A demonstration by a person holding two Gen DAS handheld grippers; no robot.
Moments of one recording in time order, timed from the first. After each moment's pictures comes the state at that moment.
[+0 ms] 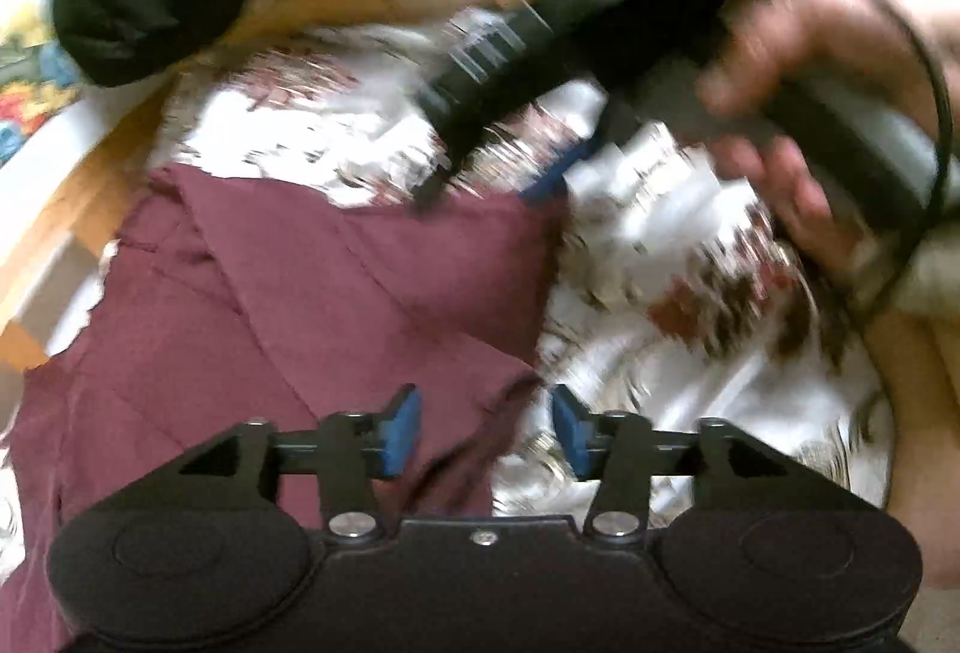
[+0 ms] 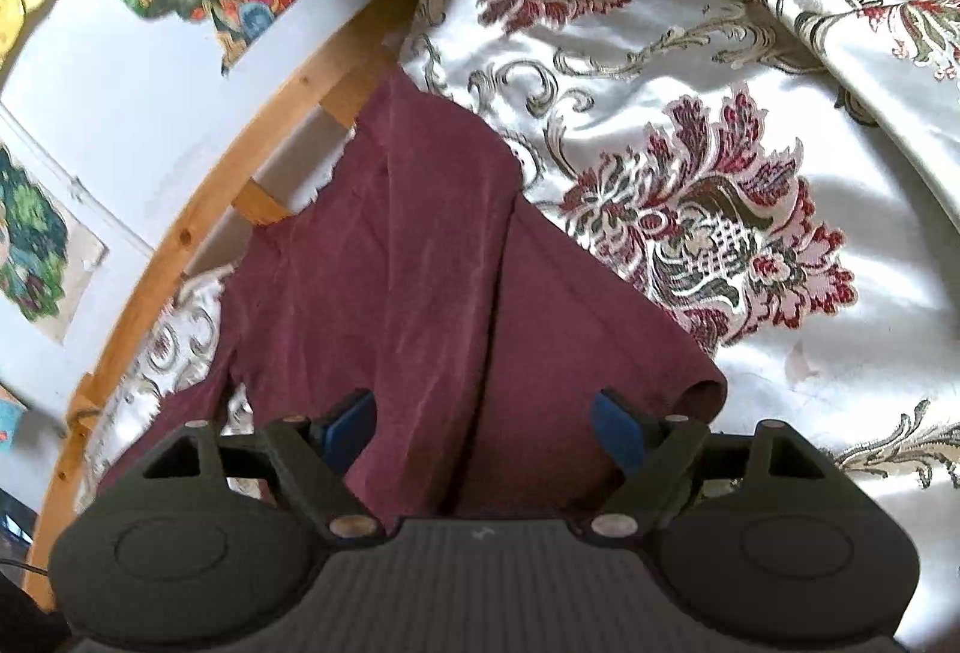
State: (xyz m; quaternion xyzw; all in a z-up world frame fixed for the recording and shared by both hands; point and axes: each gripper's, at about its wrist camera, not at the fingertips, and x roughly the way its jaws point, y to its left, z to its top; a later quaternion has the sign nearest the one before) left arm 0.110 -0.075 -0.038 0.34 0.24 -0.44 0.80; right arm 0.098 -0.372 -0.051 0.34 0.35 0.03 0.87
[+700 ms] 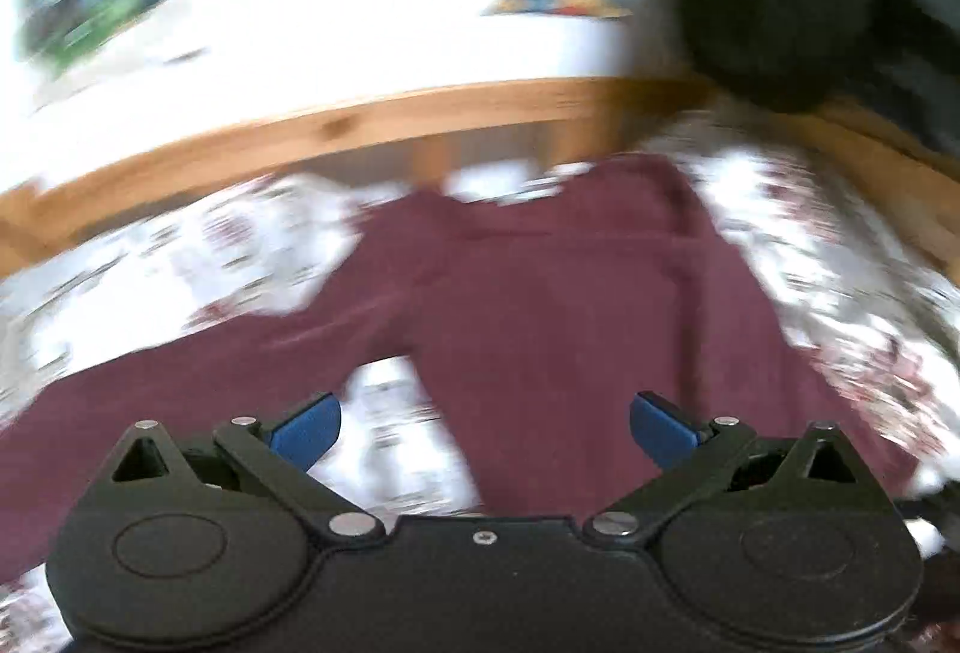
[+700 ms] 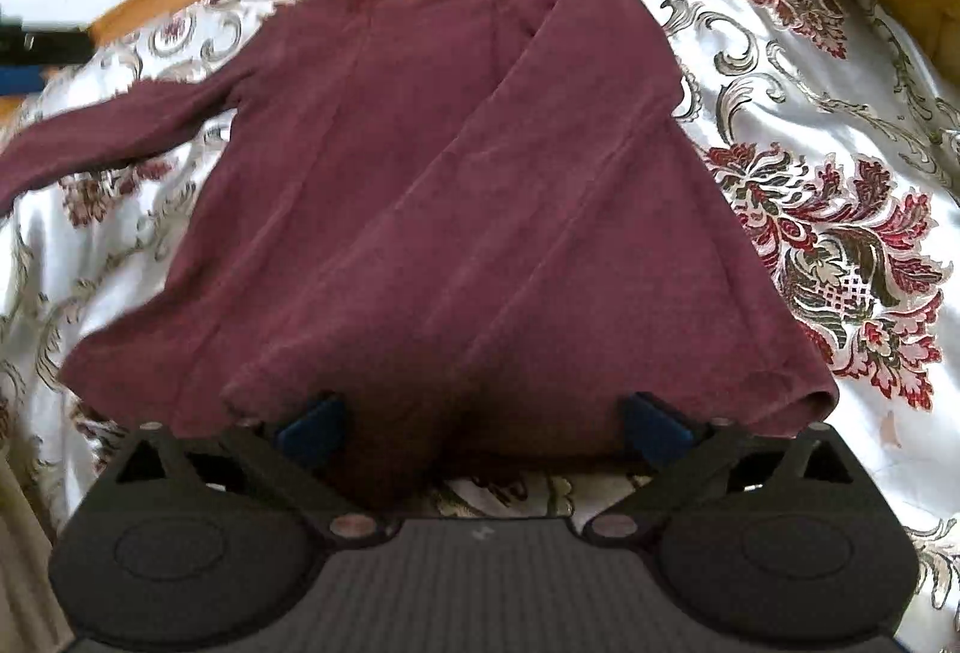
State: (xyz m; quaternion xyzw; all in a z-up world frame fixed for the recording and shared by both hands) left arm 0.201 0.086 0.054 0.05 0.30 -0.08 0.95; right arm 0.095 -0.267 -0.060 0.05 0.42 0.08 0.90
